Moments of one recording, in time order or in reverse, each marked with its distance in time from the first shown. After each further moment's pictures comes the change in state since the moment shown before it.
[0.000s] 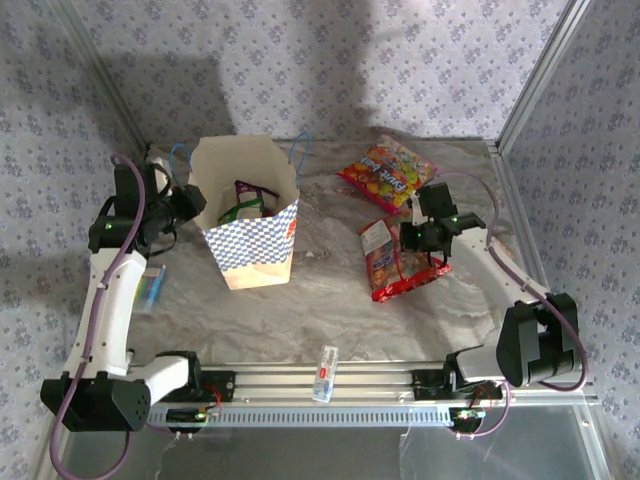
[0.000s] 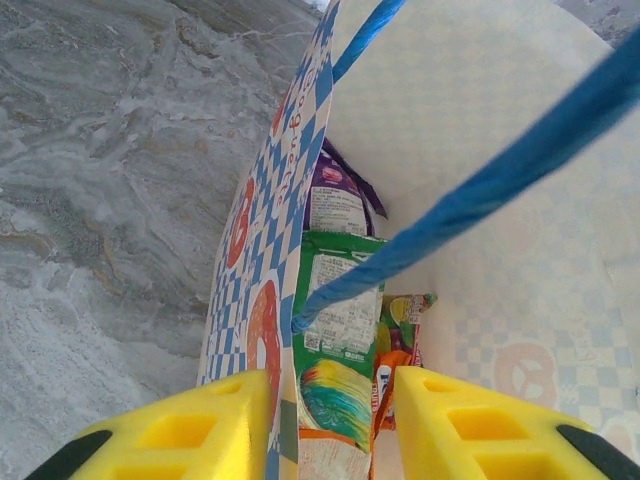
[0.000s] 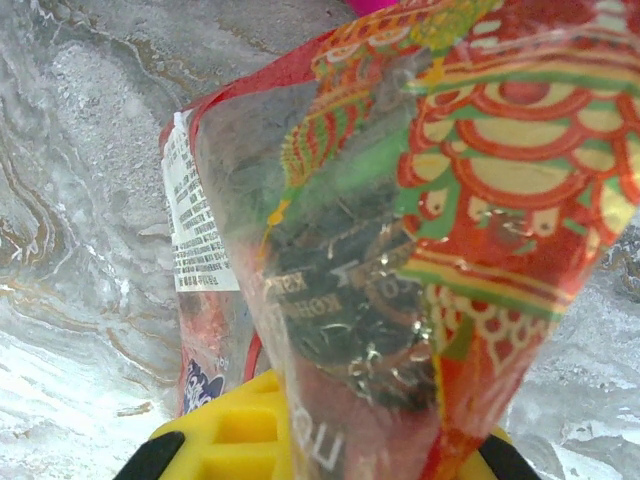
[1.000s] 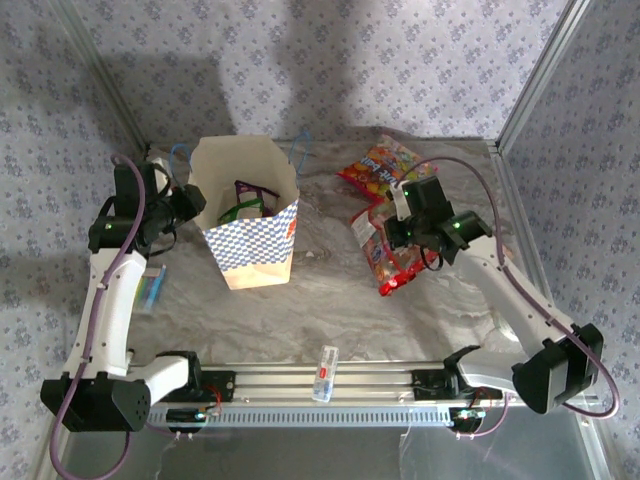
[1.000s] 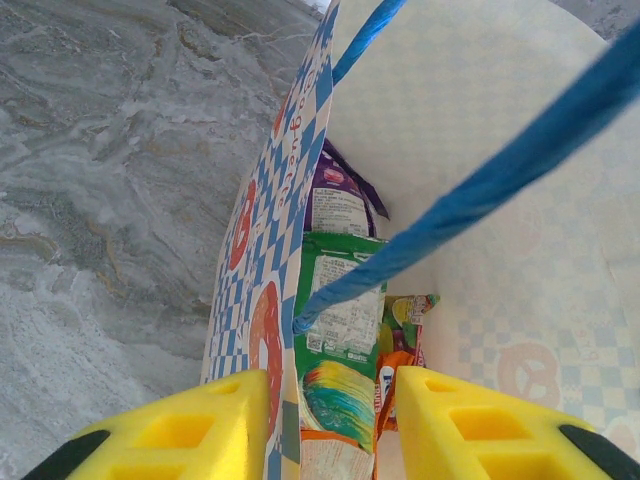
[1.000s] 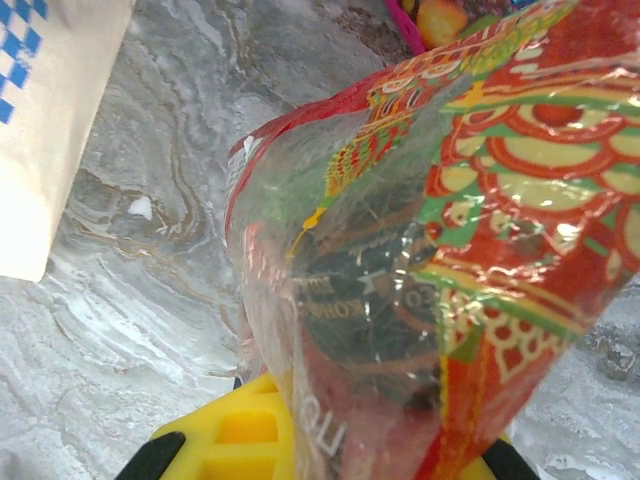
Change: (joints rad) left arm 0.000 0.000 0.000 0.001 -0.003 0.008; right arm 0.193 -0.135 0.170 -0.132 0.067 -0.085
